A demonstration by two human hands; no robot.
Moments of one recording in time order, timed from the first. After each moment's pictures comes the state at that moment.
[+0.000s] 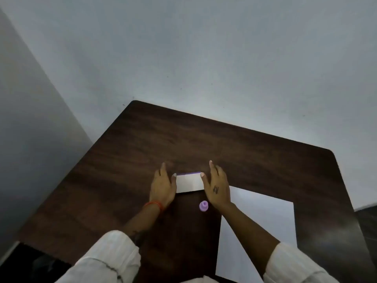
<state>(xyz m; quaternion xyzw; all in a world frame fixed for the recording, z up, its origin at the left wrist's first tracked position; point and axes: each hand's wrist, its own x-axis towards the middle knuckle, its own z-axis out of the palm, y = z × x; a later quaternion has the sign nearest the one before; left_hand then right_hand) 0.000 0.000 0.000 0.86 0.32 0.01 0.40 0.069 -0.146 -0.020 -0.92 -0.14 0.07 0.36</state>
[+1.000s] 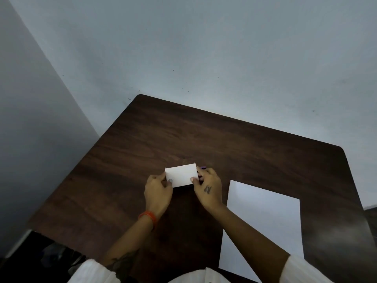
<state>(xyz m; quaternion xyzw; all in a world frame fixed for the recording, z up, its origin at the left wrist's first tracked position) -0.036 0.001 0.013 0.84 0.36 0.07 0.40 0.042 -0.119 -0.015 -0.90 -0.15 0.07 0.40</state>
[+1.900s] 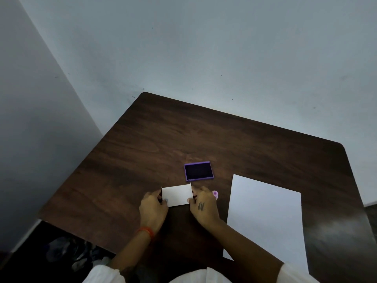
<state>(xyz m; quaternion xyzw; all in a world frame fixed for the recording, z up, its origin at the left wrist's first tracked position) -0.095 0.004 -0.020 0.84 0.38 0.01 0.38 -0.015 -0.123 -0.025 -0.91 -0.17 0.20 0.31</state>
